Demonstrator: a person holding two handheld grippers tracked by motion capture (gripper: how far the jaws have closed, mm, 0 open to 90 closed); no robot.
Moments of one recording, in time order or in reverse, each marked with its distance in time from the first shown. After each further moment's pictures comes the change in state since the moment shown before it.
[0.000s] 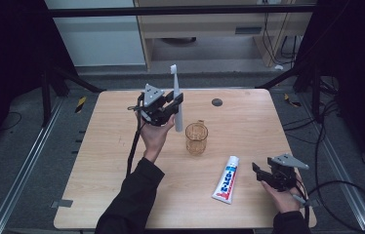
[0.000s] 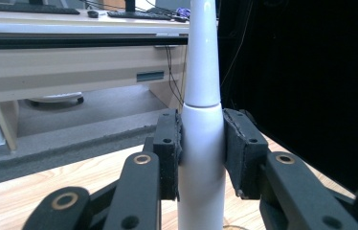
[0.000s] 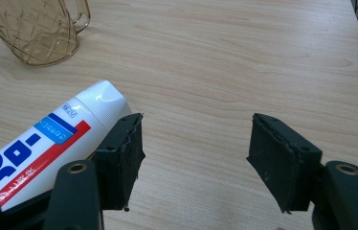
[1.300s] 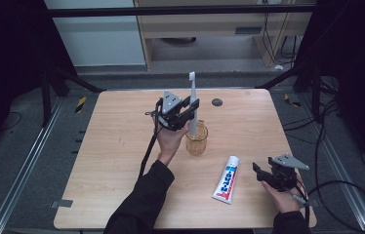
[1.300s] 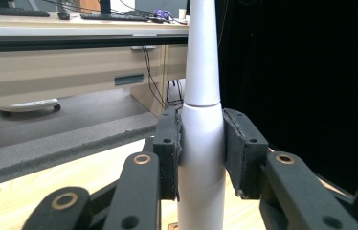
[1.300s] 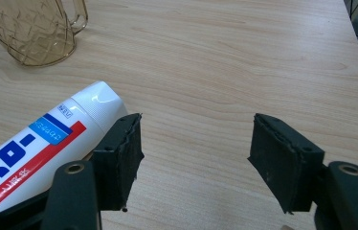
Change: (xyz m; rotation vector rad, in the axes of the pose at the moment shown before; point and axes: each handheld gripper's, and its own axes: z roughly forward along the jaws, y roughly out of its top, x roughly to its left) left arm -0.024 -0.027 0.027 -0.011 -0.069 0.027; right arm -0.001 -0.001 0.000 -0.012 -0.005 -0.008
